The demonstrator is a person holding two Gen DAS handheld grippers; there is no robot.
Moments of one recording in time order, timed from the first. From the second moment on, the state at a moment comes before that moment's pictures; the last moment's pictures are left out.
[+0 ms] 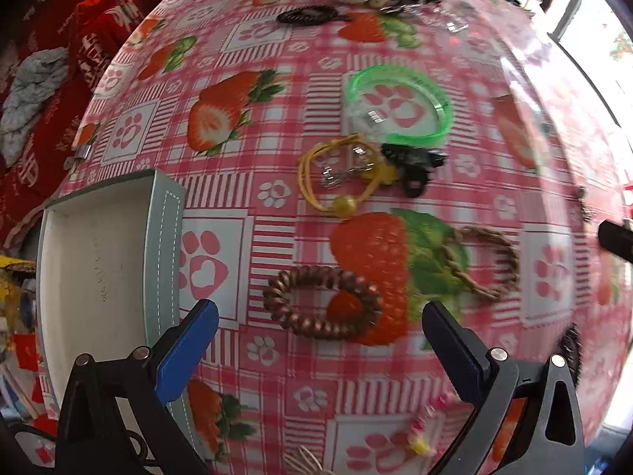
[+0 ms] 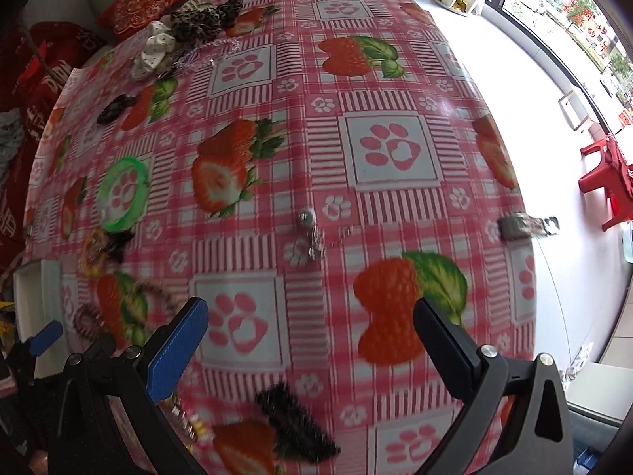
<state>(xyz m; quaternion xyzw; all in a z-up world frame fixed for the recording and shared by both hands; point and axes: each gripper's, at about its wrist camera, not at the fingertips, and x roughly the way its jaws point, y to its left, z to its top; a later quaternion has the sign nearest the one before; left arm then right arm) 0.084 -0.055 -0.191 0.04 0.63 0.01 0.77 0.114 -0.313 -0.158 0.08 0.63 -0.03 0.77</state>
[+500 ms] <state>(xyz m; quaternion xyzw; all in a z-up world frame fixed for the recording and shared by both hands) 0.090 -0.061 -0.196 0.01 0.62 -0.02 0.78 0.152 -0.308 -0.190 0.04 0.62 -0.04 0.78</state>
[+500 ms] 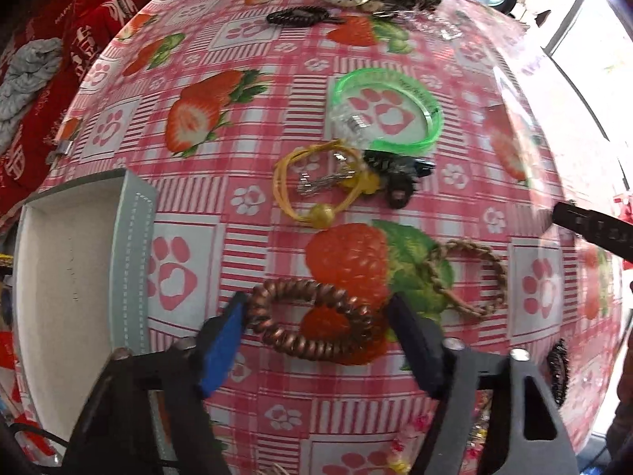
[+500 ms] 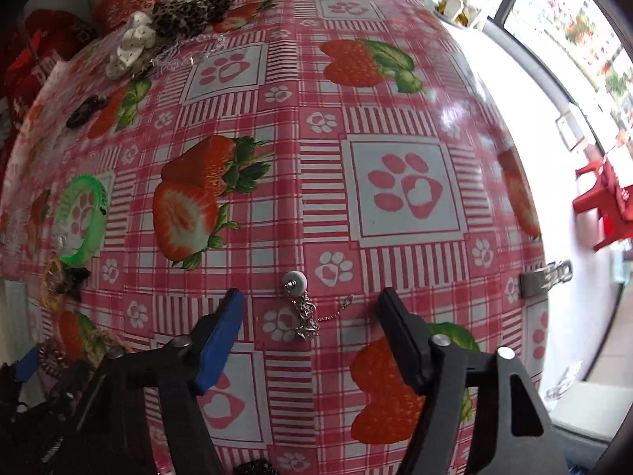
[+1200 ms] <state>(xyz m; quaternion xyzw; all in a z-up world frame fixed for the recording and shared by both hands) 0.083 -0.055 -0.156 -0.01 0.60 -0.08 0.80 0.138 -0.313 -0.164 0.11 0.61 0.00 0.78</state>
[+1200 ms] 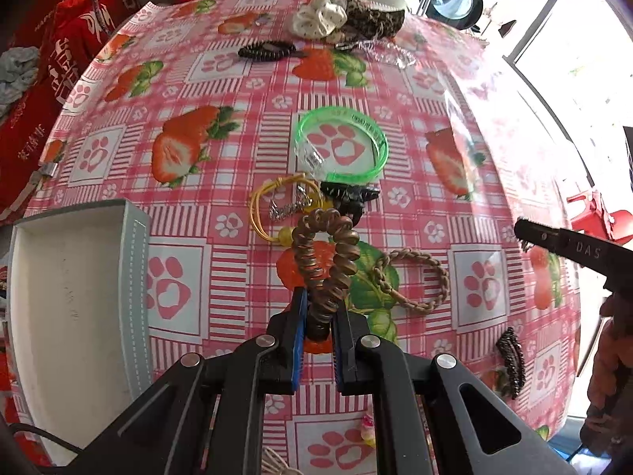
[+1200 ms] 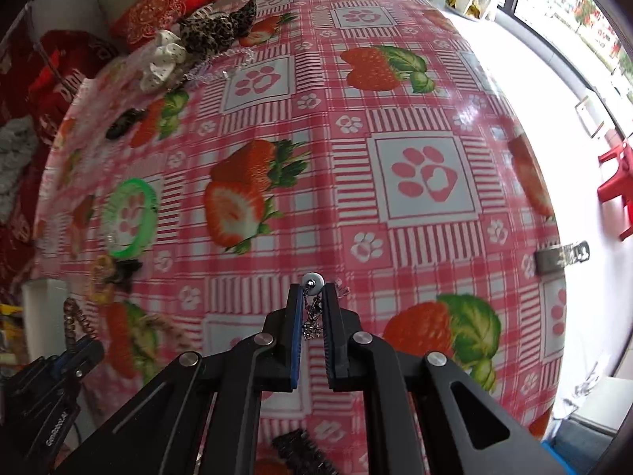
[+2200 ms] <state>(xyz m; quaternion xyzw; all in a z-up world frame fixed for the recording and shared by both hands) 0.042 0.111 -0.102 -0.07 0.56 0.03 0.83 0.118 -0.113 -0.073 0.09 0.57 0.20 0.79</state>
